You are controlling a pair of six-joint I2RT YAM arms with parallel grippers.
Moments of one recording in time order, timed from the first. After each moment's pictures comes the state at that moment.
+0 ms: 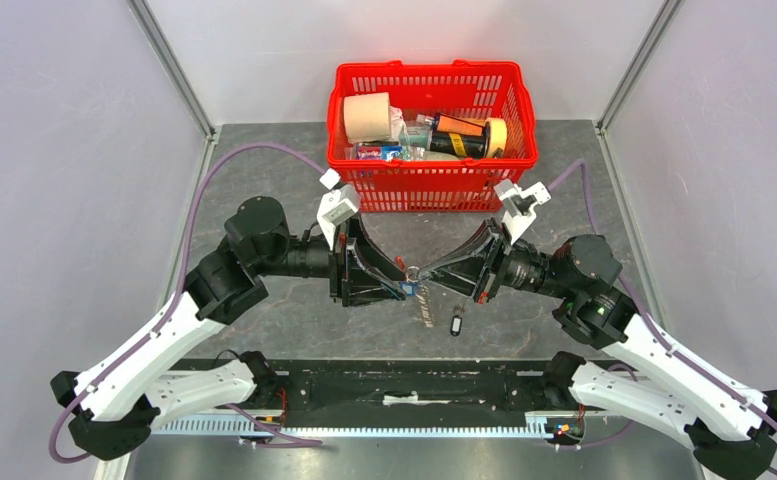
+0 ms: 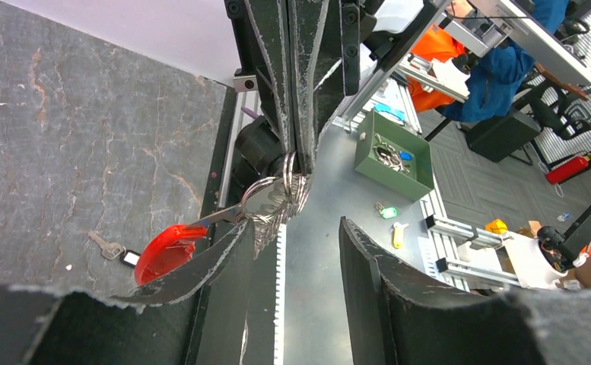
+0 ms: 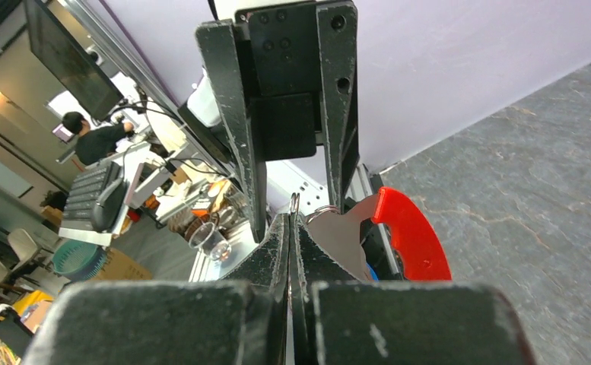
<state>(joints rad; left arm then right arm) -0.86 0.92 1.16 -0.30 0.74 -0.39 0.87 0.75 0.87 0.15 -0.51 0.71</state>
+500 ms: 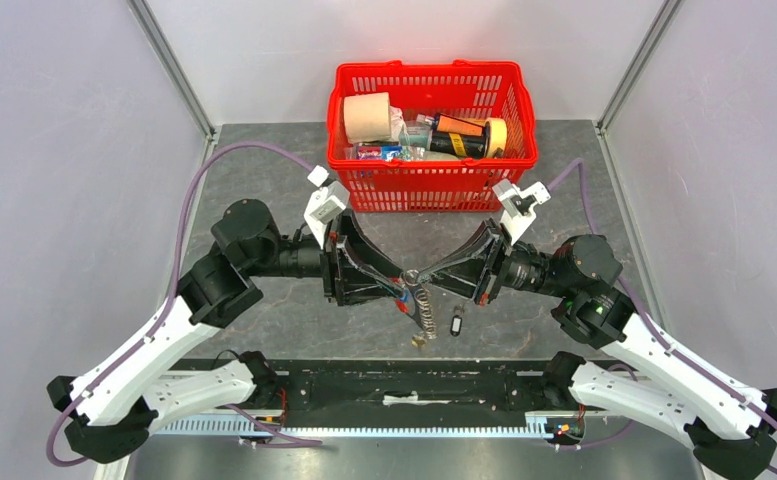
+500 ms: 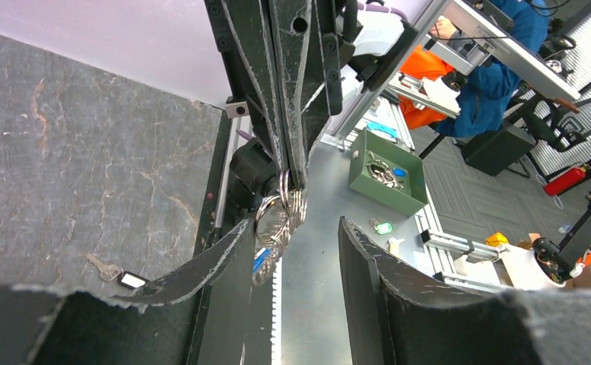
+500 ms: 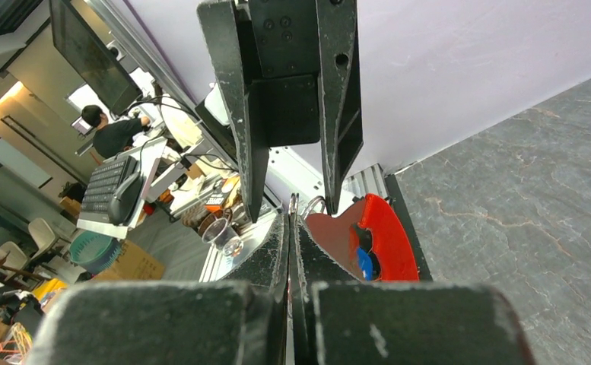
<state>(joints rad) -0.86 0.90 1.15 -0.24 0.74 -0.43 0.87 0.76 0.87 0.21 -0.54 0.75</state>
